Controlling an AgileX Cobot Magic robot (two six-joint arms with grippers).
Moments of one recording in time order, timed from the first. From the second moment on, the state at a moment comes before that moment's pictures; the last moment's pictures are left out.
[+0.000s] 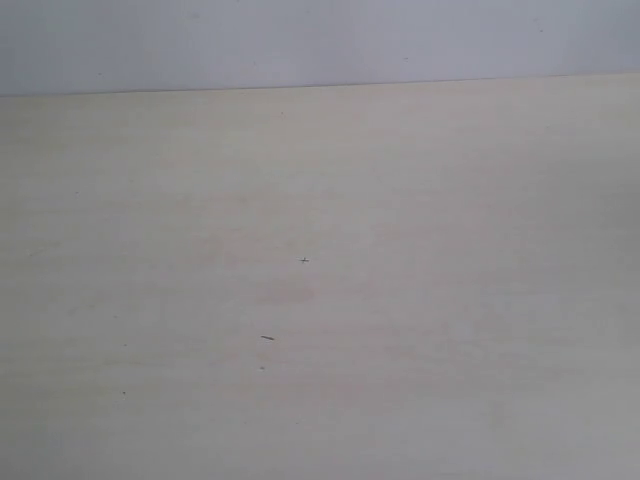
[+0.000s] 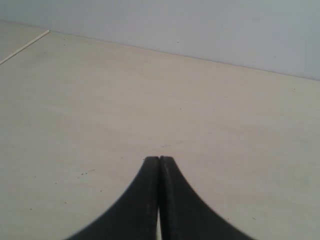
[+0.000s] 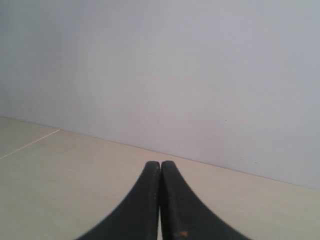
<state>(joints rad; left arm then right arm) -0.08 0.06 0.00 0.43 0.35 -0.58 0.29 0.26 -0.62 0.73 0.62 -0.57</state>
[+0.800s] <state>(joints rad) -0.08 0.06 0.00 0.43 0.35 -0.58 0.22 0.17 -0.54 0.35 0.61 -0.36</state>
